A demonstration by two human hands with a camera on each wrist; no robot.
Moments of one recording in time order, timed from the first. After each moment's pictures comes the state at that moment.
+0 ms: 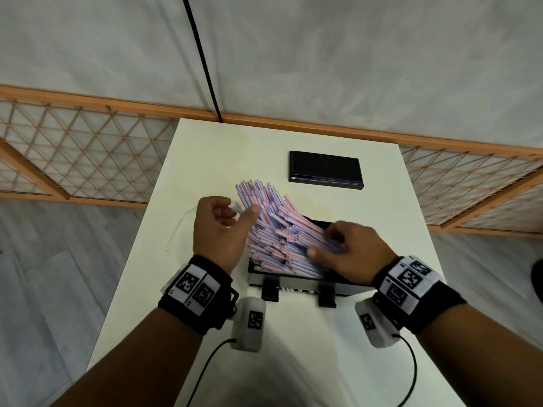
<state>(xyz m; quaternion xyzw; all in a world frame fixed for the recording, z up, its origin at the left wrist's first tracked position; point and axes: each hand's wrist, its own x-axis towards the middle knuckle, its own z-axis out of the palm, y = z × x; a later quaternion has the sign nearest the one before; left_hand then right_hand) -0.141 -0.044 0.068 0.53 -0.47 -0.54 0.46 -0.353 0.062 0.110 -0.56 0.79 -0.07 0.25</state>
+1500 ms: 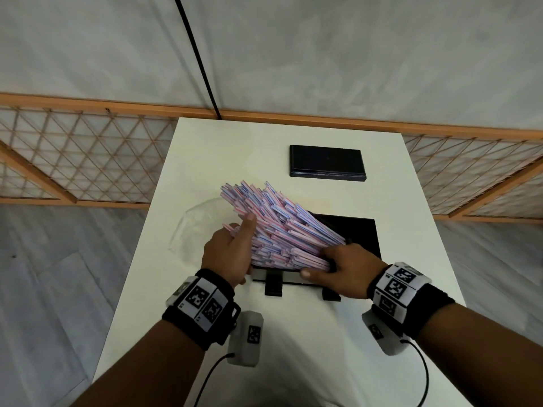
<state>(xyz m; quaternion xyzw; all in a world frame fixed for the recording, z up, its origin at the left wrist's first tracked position) -0.135 -0.020 0.068 0.62 -0.52 -0.53 0.25 -0.346 0.081 0.072 -0.63 0.71 -0.04 0.30</state>
